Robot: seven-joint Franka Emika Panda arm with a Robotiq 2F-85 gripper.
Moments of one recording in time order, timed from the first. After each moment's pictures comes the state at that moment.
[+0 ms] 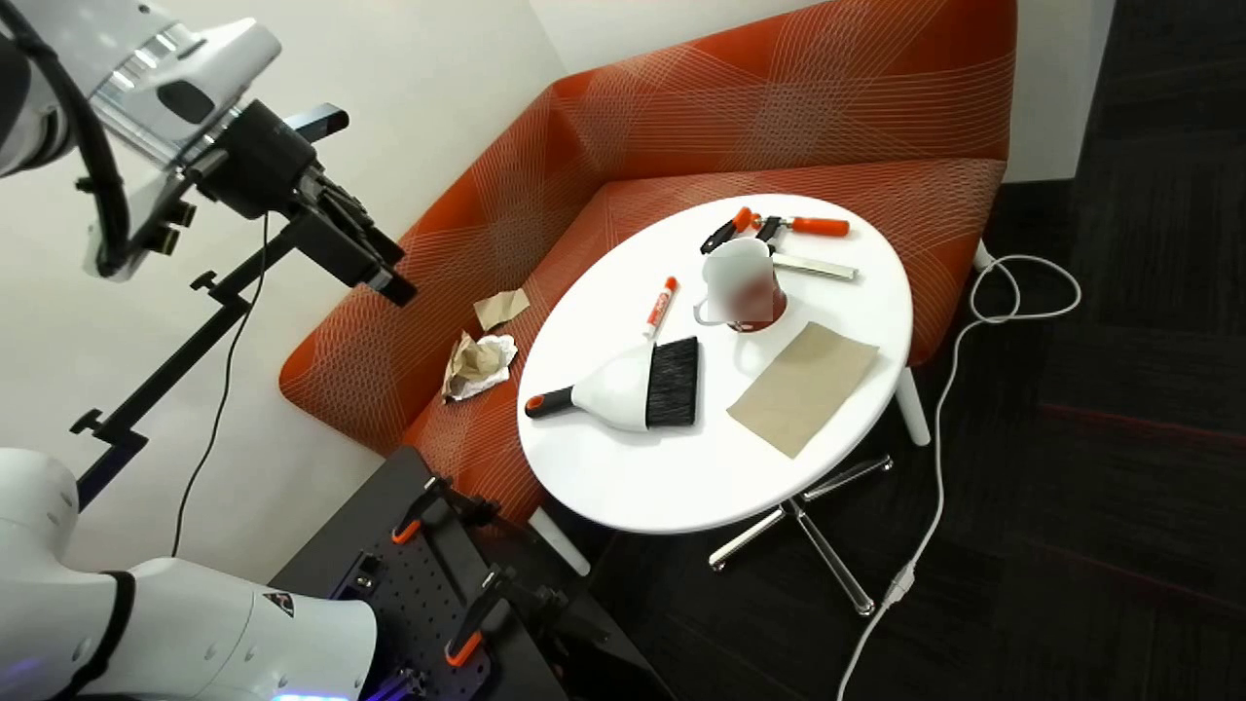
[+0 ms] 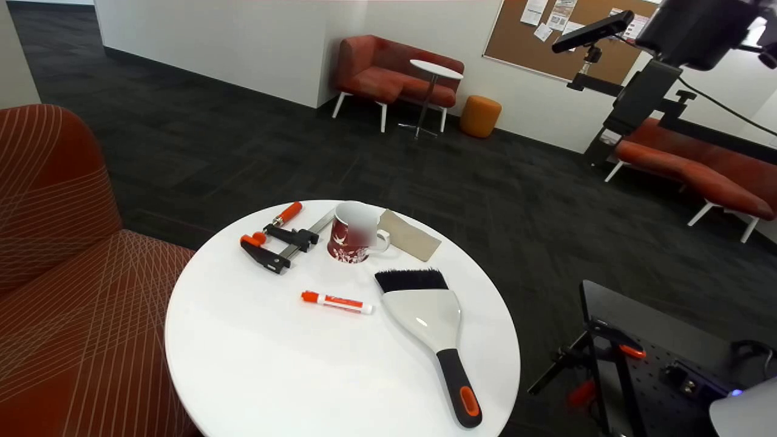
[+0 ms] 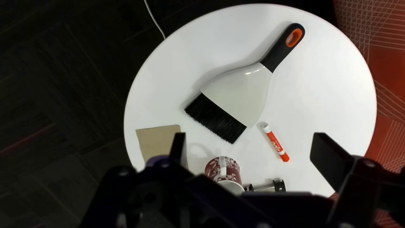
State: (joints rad) arm -0.08 -0.58 -0.03 -2.64 -0.01 2.17 0.13
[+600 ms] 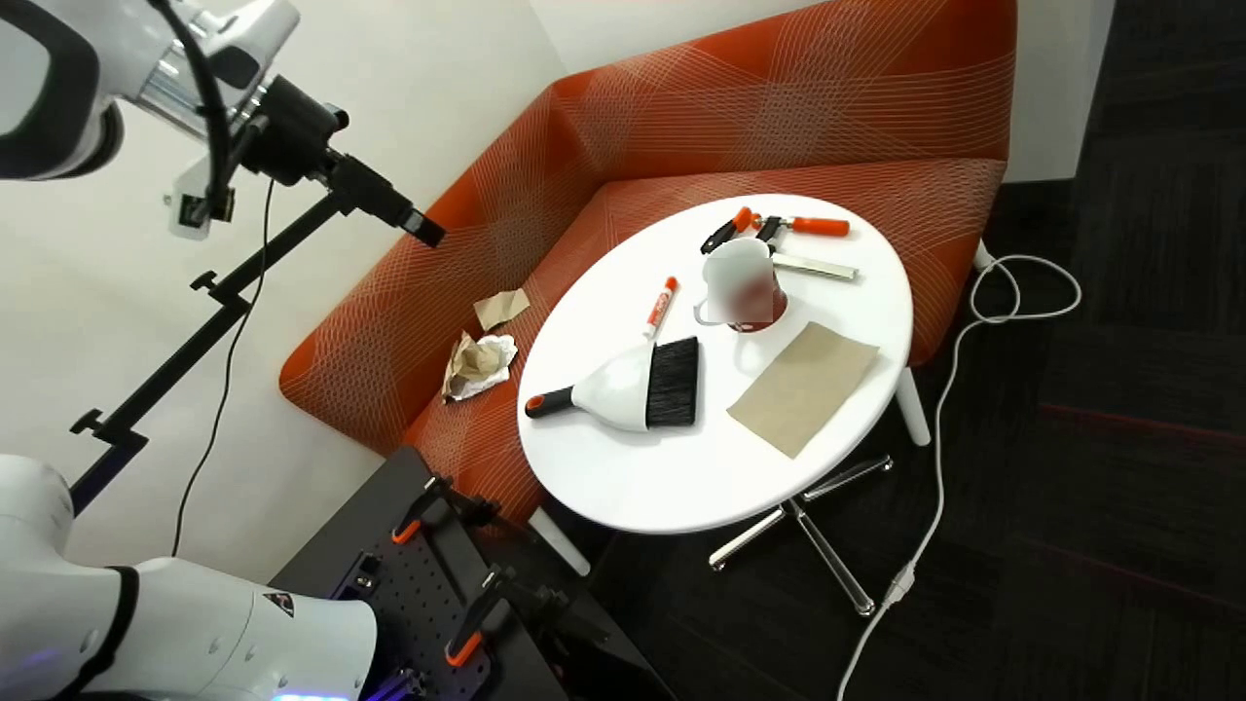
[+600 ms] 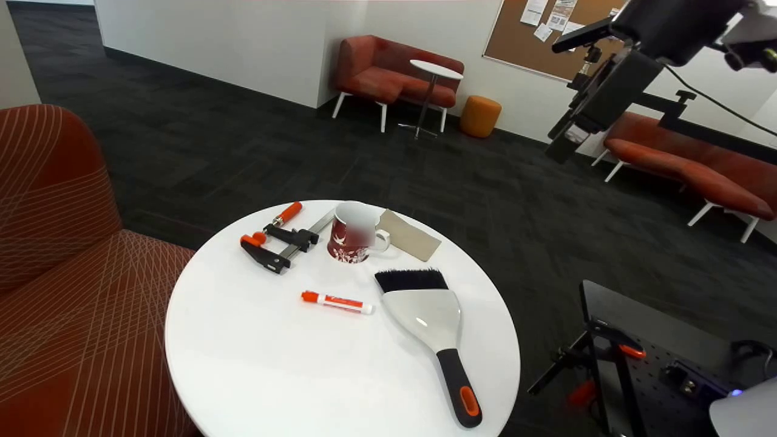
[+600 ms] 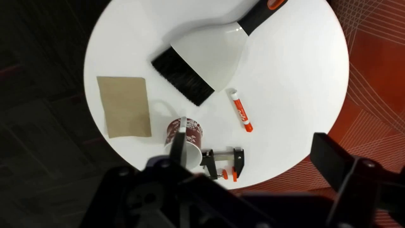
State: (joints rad) arm 0.01 -0.50 0.02 -2.62 -0.01 2.36 0.09
